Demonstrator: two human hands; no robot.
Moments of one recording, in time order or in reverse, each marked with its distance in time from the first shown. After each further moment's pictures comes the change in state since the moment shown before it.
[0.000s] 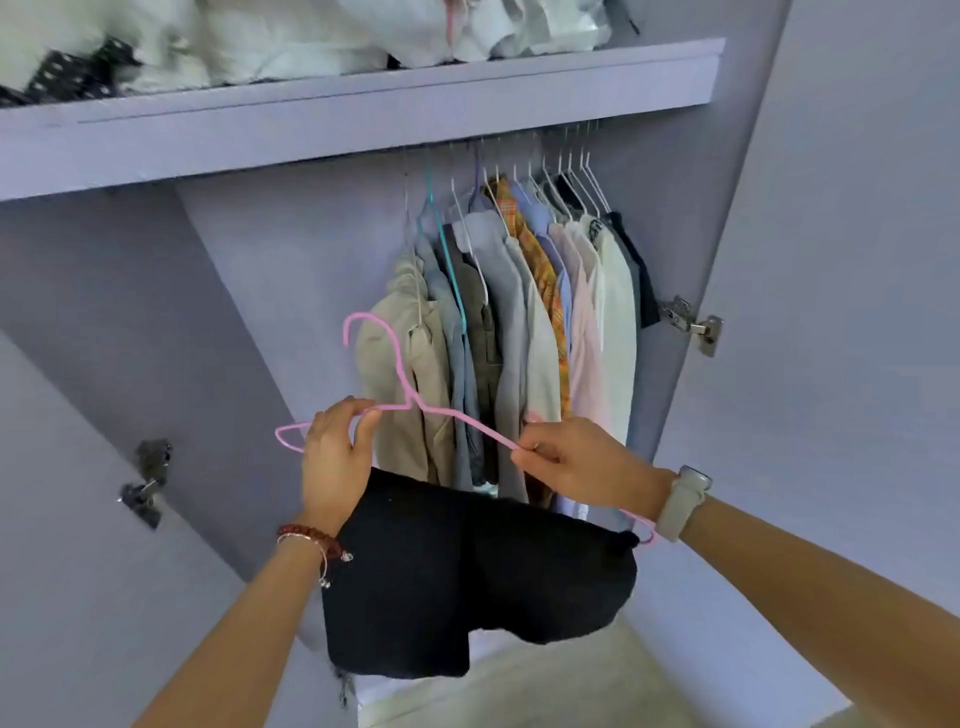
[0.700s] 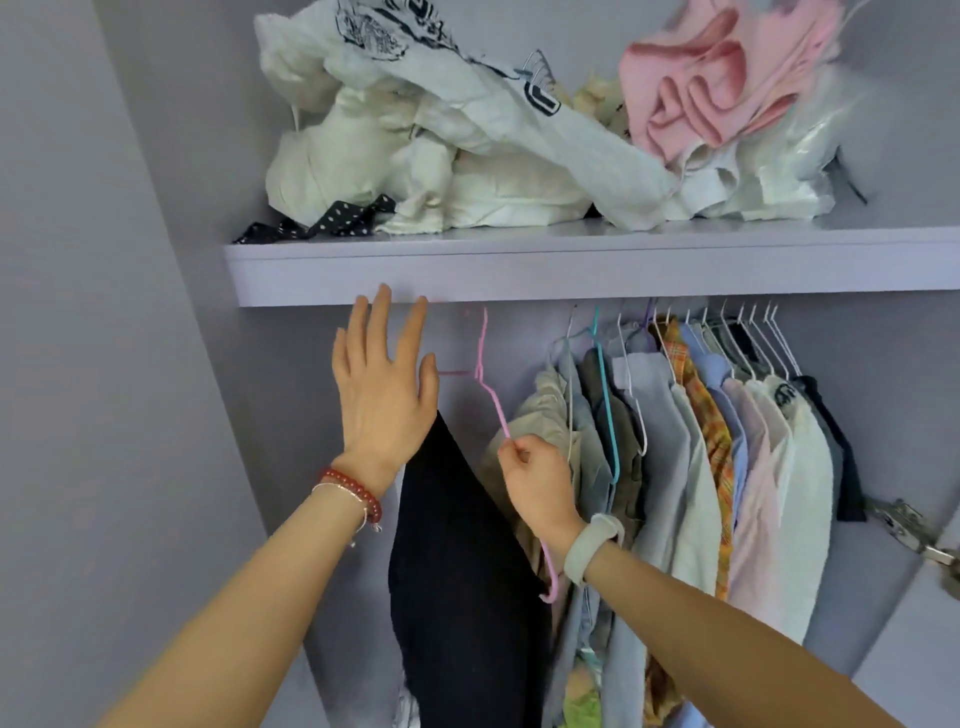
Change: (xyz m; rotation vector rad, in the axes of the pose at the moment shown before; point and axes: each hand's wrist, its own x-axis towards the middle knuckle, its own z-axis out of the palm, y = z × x) left_hand 0.149 0.038 -0.105 0.556 0.449 0.316; right_hand 0.216 -0.072 0.068 0.429 0.436 0.117
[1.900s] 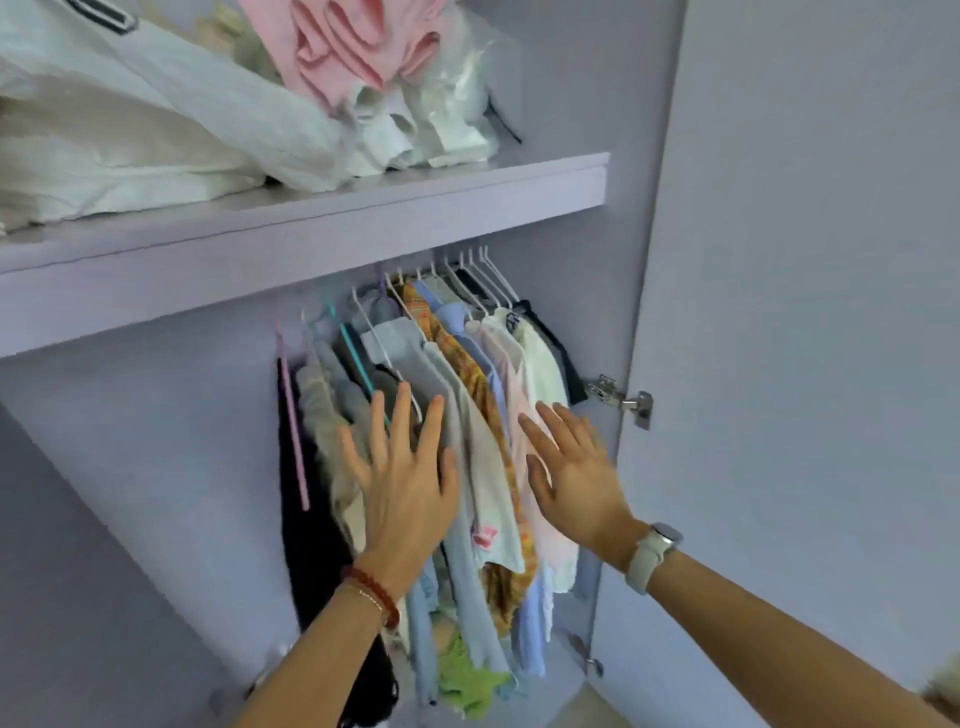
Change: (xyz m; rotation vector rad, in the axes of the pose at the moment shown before) left_hand -0.083 0.154 0.108 -0.354 -0.438 0.277; right_hand -0.072 0.089 -0.185 -0.941 0.233 -0.031
